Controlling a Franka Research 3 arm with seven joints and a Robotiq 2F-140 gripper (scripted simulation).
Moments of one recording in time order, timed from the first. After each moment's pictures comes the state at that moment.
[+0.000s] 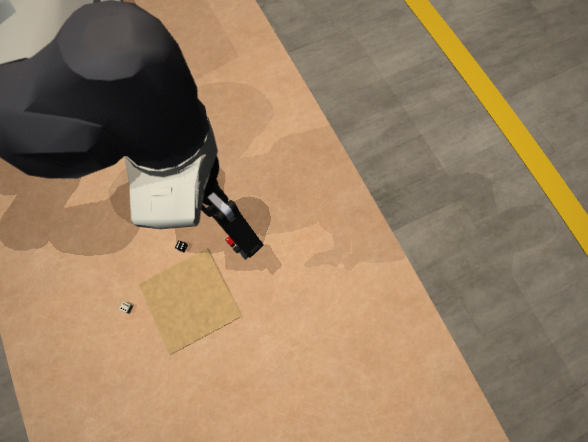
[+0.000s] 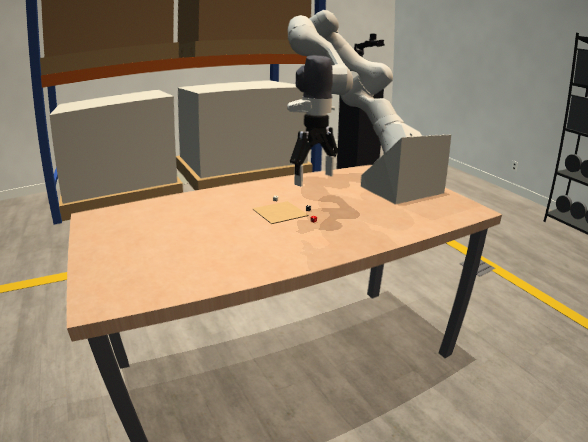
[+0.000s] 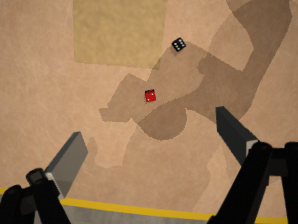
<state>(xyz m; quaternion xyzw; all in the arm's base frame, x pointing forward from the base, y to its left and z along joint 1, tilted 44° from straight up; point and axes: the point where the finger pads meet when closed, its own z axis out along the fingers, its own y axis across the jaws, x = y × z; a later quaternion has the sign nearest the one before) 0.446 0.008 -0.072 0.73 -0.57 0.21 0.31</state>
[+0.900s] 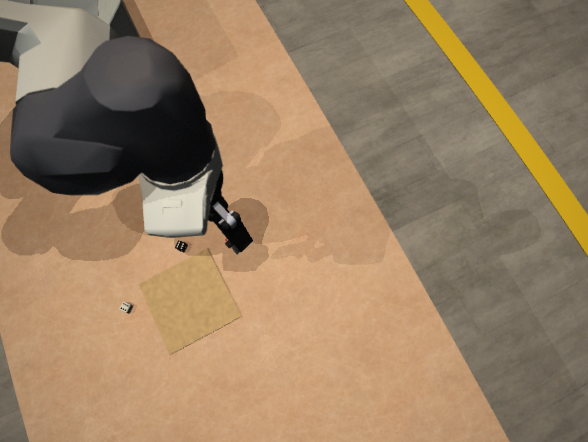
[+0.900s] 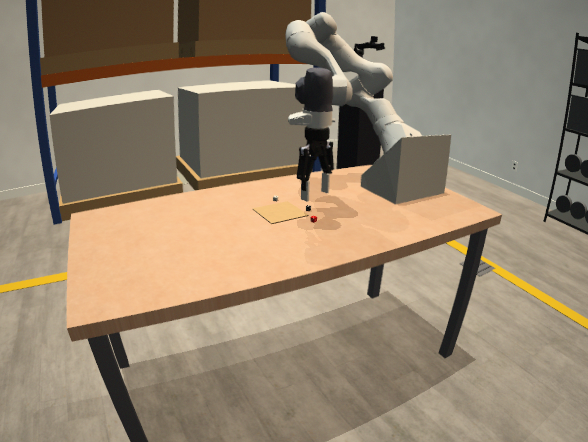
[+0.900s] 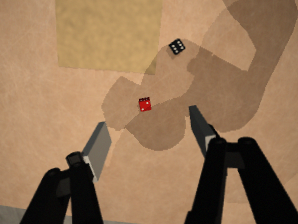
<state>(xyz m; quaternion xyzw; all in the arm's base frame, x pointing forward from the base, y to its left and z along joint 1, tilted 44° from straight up) 0.438 -0.021 -0.099 0.73 -0.57 0.21 0.31</state>
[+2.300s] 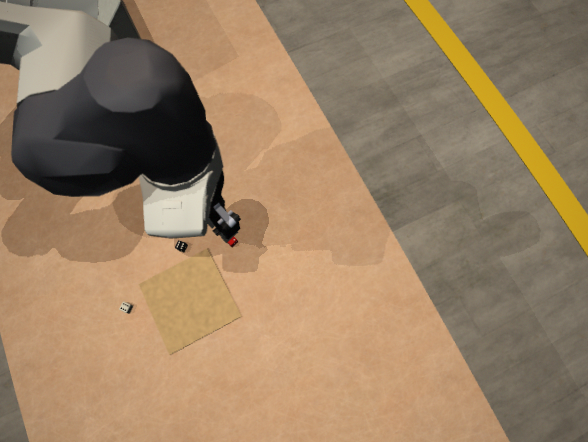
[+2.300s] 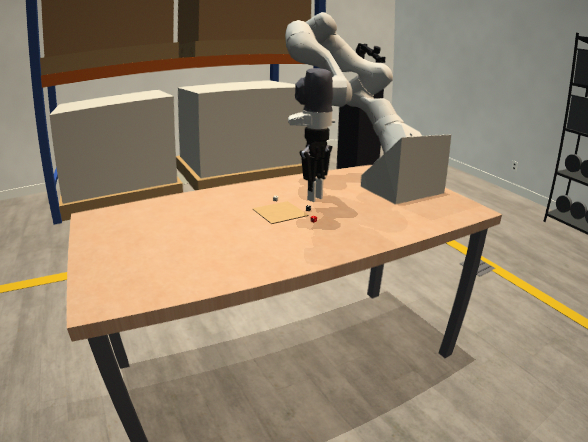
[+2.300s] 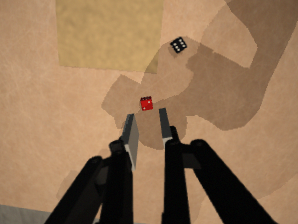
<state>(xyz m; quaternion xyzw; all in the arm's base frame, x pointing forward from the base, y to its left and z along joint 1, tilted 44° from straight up) 0.440 -0.021 -0.102 0.73 -0.57 0.21 0.31</state>
